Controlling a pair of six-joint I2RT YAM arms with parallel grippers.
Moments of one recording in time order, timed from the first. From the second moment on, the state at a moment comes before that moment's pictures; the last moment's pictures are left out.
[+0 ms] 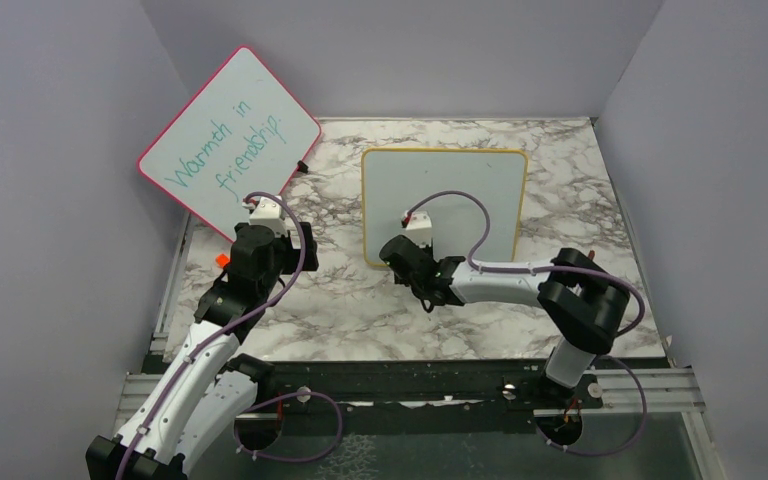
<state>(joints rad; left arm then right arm) -0.37 0.71 0.61 -0.34 -0.19 -0.24 1.01 1.70 0.94 -0.09 0.61 0.64</state>
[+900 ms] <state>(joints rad) -0.37 0.71 0.61 -0.34 -0.19 -0.24 1.08 1.66 0.82 0.04 0.53 0.49</state>
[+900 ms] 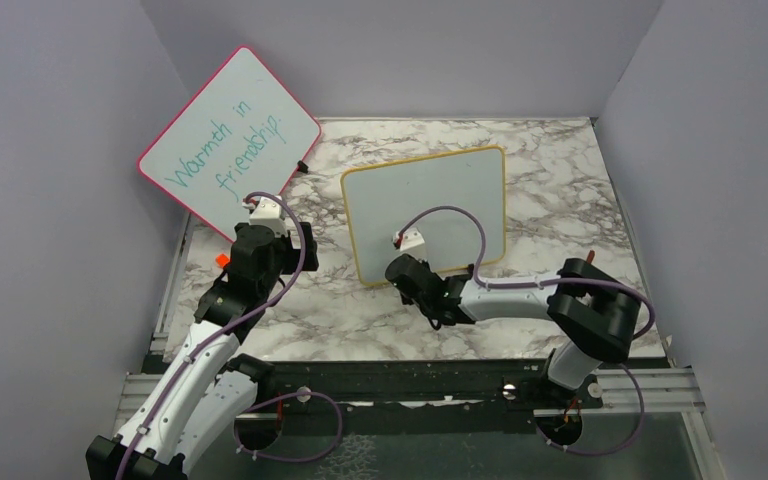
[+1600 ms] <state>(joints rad) -0.37 0.65 0.61 -0.33 -0.27 -0.39 1.11 1.48 0.82 -0.11 0.46 0.44</state>
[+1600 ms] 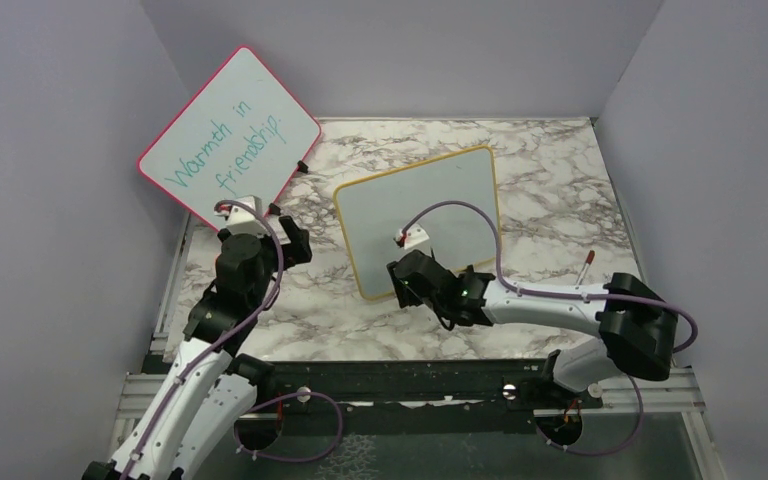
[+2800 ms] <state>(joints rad) -0.44 0.47 0.58 -0.27 -0.28 -0.25 0.10 1.20 0.87 -0.53 0.45 0.43</state>
